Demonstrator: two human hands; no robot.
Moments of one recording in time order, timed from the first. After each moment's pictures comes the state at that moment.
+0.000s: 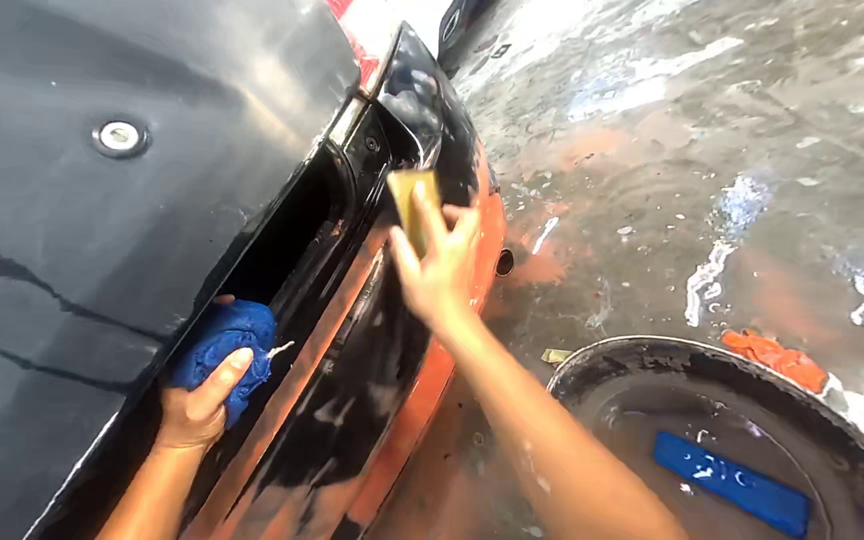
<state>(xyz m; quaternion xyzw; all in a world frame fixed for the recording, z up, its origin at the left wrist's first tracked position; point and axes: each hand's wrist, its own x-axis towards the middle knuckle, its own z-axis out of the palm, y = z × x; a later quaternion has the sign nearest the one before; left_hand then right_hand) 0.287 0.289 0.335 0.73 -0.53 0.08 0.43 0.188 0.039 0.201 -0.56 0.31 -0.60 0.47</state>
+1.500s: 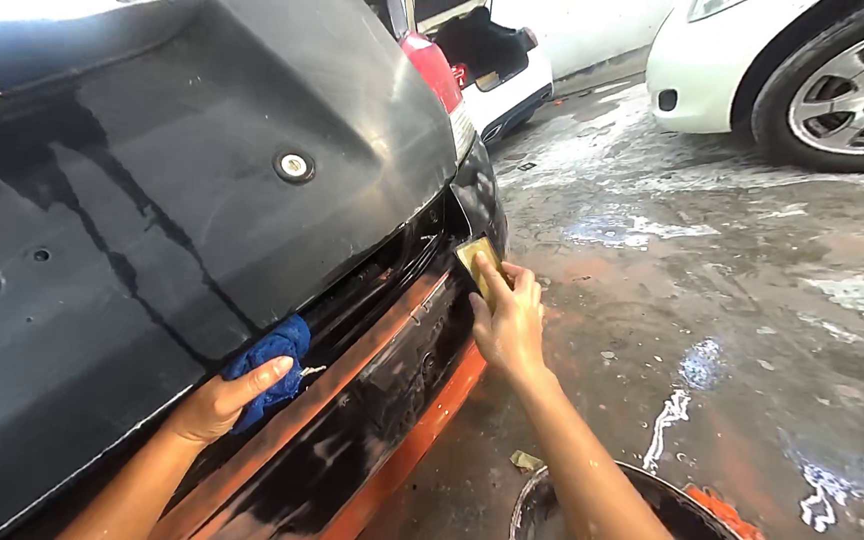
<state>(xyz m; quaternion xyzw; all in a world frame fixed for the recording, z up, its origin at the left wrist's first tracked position) 0.271 0.279 0.334 0.70 -0.54 0.02 0.47 0.153 -0.045 0.183 -0.75 0.27 -0.53 0.29</state>
